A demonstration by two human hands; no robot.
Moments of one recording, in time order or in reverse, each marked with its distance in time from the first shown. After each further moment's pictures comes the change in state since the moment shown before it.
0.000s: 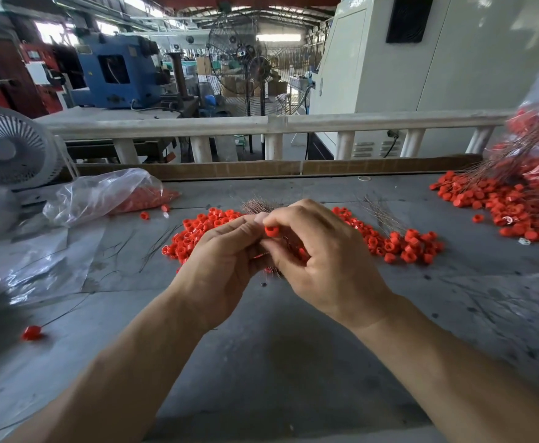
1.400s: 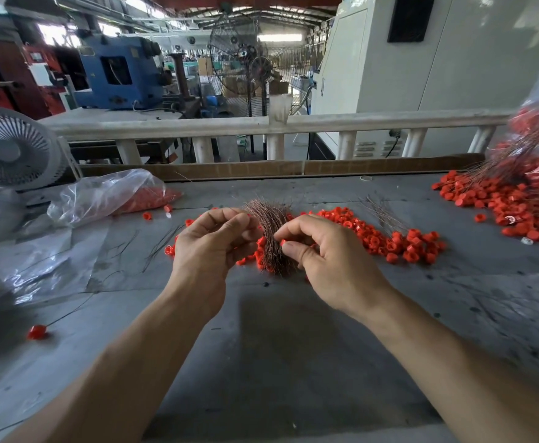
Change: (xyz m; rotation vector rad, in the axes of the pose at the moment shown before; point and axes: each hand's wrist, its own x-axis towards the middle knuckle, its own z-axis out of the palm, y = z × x) left_hand 0.006 0.000 -0.012 0.088 0.341 0.151; right_hand -0.006 0.016 0.003 0.274 -0.259 0.490
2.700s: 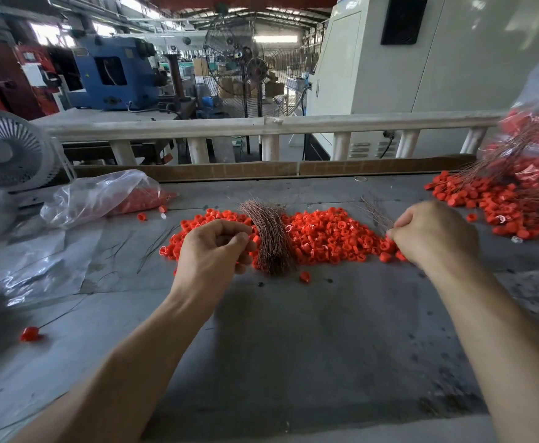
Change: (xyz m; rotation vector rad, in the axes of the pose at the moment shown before) left_hand 0.004 -0.012 -0.003 0.499 0.049 0.075; right_hand 0.015 0.059 -0.096 -0.720 0.239 0.777
